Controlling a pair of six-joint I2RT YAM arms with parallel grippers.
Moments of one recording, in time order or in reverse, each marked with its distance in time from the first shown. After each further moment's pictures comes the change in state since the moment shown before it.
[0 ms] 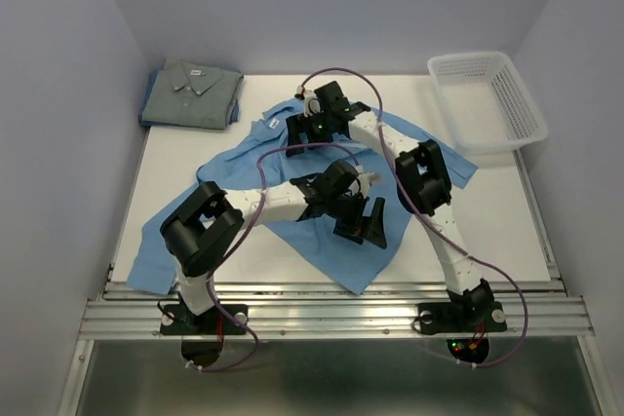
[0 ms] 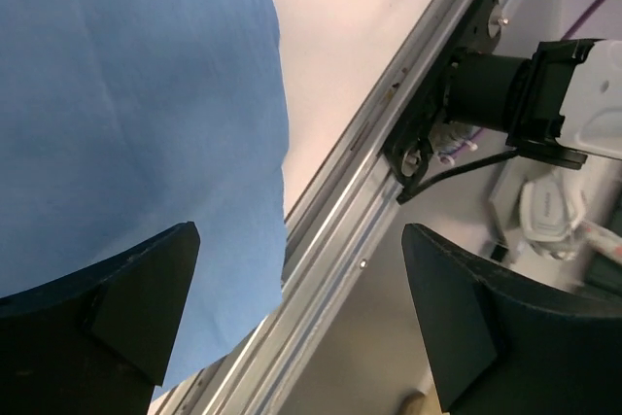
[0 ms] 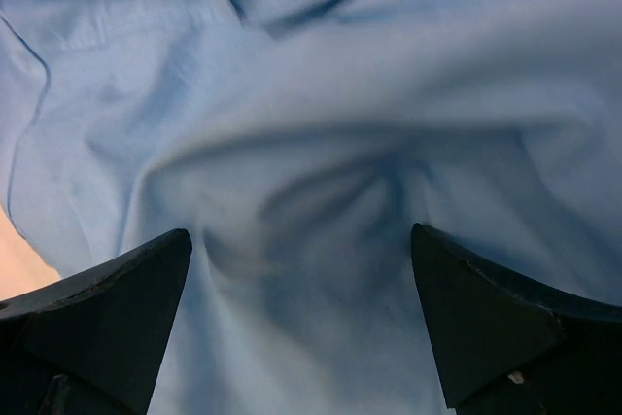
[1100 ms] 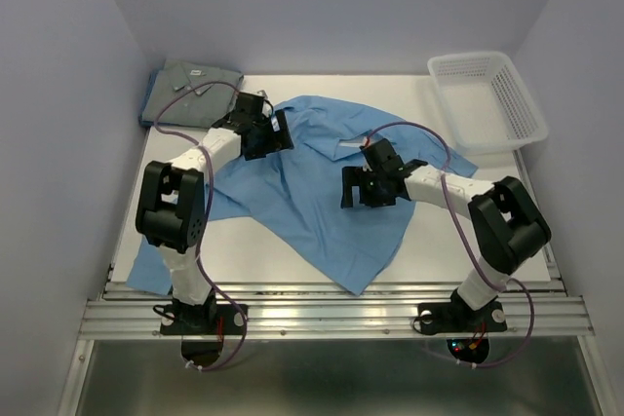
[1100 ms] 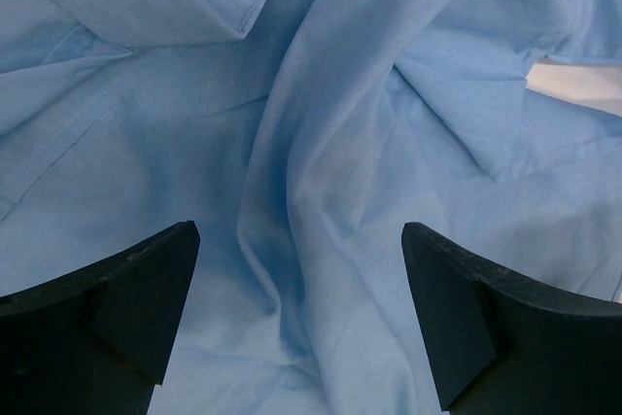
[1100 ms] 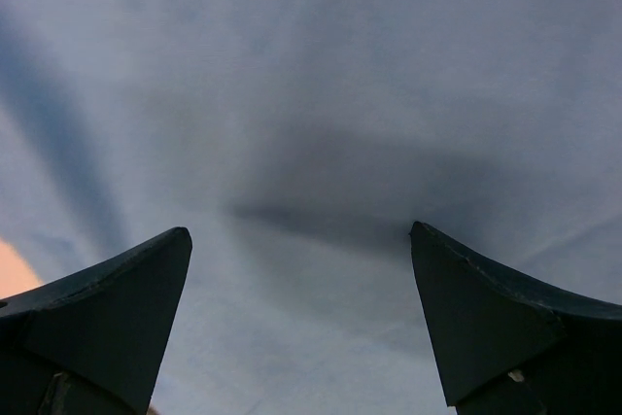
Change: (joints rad) left arm 0.631 0.002 0.233 -0.237 -0.512 0.161; right arm 0.023 -0.860 -1.219 0.159 0.405 0.322
